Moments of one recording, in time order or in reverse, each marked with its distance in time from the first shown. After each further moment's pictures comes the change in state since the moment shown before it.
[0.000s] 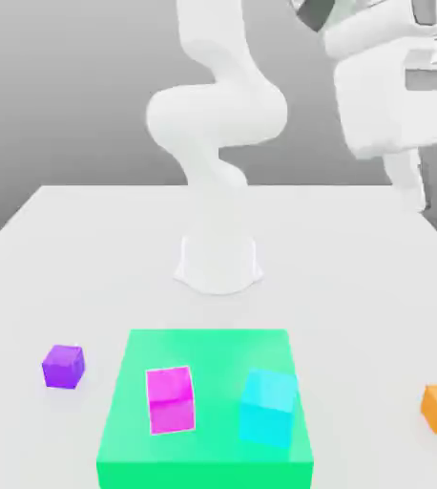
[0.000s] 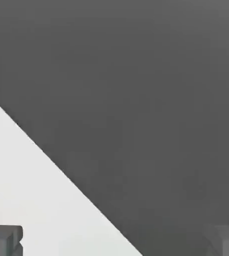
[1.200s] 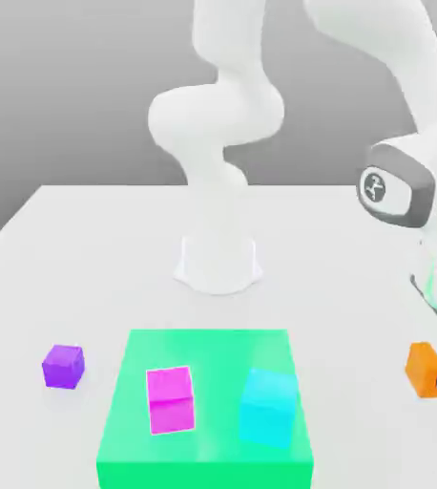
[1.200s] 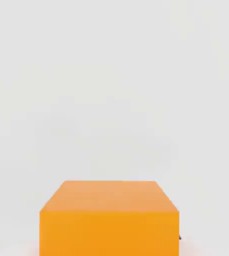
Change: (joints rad) arm 0.004 0.253 -0.038 -0.023 -0.158 -0.042 -0.572
